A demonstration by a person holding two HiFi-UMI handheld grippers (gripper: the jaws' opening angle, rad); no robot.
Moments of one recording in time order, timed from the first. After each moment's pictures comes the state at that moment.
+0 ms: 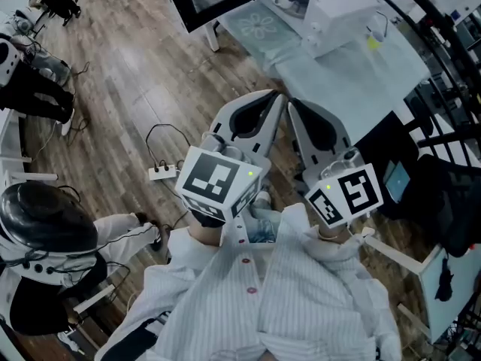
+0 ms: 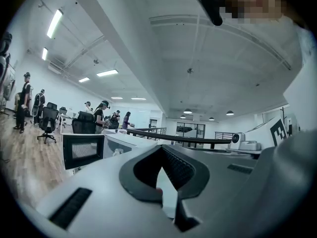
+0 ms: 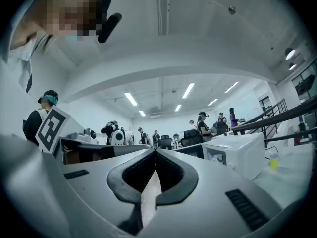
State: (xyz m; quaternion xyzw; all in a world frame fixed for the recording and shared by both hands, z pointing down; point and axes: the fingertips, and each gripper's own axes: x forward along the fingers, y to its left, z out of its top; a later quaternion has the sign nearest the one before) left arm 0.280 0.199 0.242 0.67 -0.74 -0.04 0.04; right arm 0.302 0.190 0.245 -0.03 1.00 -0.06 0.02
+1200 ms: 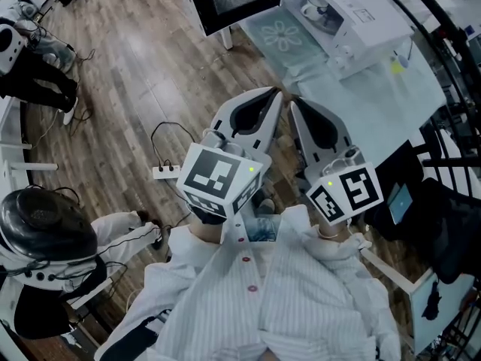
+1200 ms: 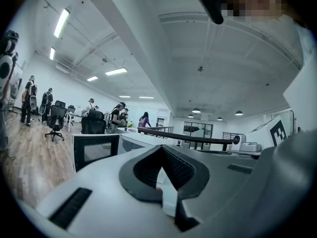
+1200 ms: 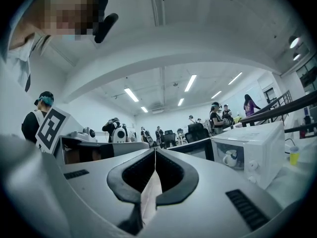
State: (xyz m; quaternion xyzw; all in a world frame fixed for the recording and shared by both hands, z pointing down) left arm 0.159 0.178 0.259 0.64 -0.76 -0.04 0.06; right arm 0.184 0.164 0.266 -0.01 1.00 -0.08 0.00
